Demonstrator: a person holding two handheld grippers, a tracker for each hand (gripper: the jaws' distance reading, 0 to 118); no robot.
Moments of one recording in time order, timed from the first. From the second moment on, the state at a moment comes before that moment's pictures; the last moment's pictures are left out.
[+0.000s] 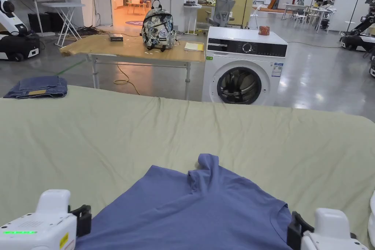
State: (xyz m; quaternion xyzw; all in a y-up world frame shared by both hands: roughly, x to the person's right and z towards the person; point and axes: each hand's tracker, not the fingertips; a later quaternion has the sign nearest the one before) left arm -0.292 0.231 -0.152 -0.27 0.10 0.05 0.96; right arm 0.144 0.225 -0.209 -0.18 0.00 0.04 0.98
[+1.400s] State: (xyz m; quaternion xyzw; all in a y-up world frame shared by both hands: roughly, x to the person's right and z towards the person) left arm -0.429 0.170 -0.204 -0.50 0.16 0.19 0.83; right arm 0.086 0.188 -0.249 -0.23 0.08 0.04 0.97
